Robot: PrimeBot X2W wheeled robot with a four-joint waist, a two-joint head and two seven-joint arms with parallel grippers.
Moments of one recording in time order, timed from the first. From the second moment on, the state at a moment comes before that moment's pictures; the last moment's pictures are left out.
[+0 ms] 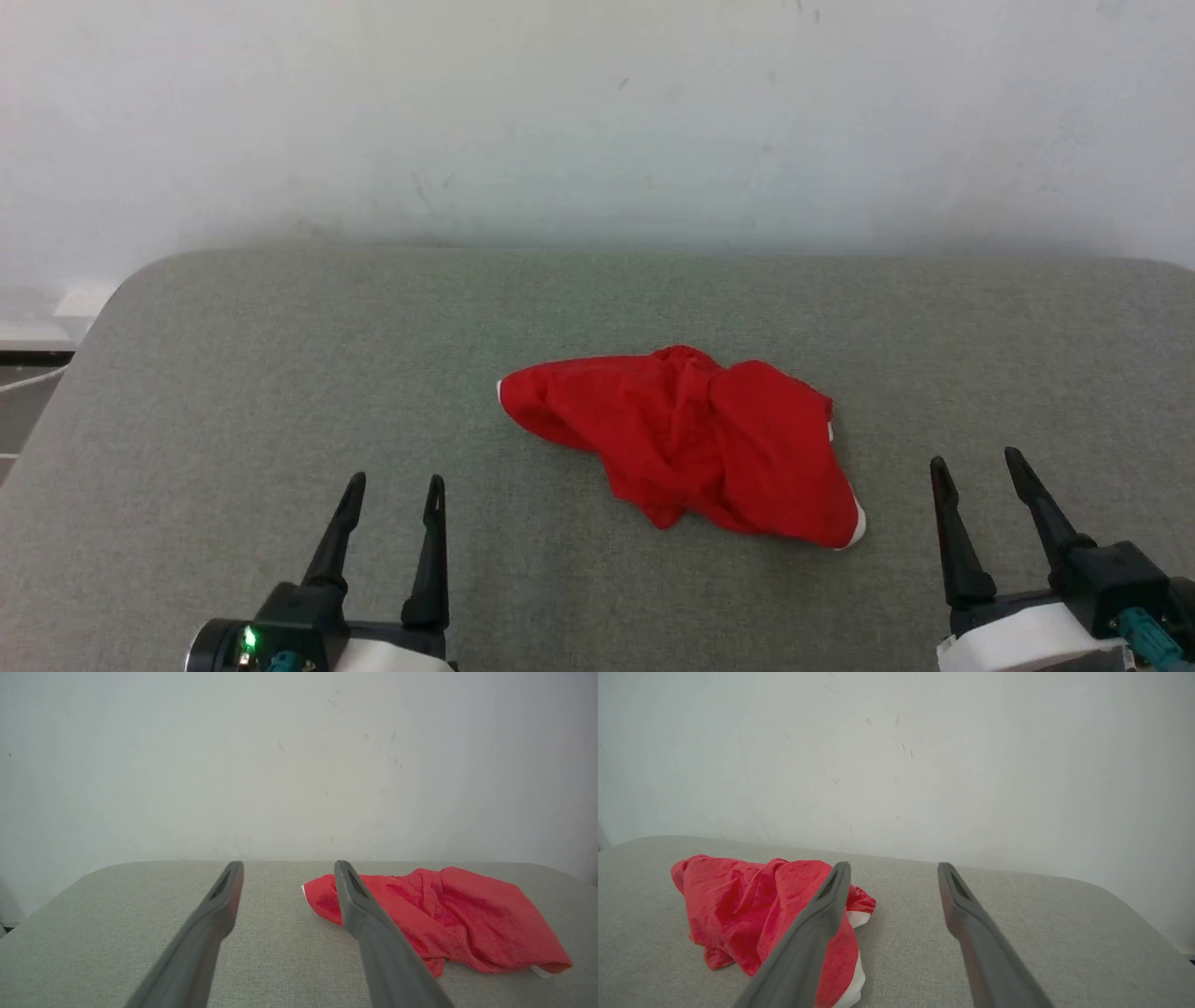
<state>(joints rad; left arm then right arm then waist) 0.12 0.20 -0.24 -0.05 -0.23 0.15 -0.26 0.10 -0.05 -0.05 0.06 0.03 0.13 -0.26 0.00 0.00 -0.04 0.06</state>
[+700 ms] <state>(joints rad) 0.05 0.09 -0.20 0.02 -0.16 0.03 -0.26 -0.12 -0.18 0.01 0.37 0.08 0.13 0.35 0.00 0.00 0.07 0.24</state>
